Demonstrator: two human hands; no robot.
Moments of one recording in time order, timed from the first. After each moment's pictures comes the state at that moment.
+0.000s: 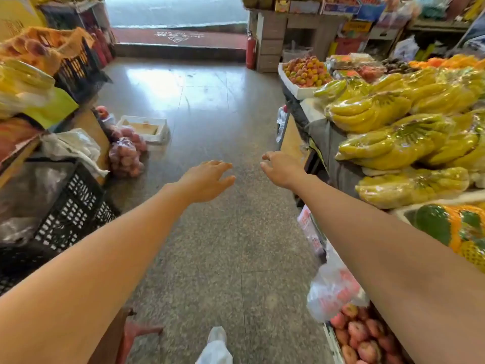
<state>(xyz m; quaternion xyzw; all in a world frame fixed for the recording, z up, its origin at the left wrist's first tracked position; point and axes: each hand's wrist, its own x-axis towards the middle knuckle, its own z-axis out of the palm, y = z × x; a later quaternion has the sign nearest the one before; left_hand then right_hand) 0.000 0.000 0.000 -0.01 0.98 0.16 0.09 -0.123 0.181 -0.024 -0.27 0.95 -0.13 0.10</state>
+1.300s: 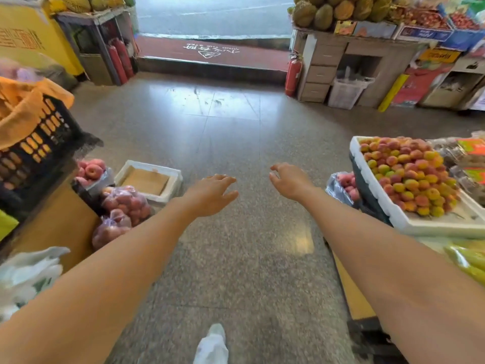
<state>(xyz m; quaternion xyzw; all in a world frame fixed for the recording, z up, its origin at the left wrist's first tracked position) -0.678 -0.407 -0.024 -0.07 0.98 0.16 0.12 -0.829 -0.238 -0.049 -0.29 0.94 -0.10 0.12</state>
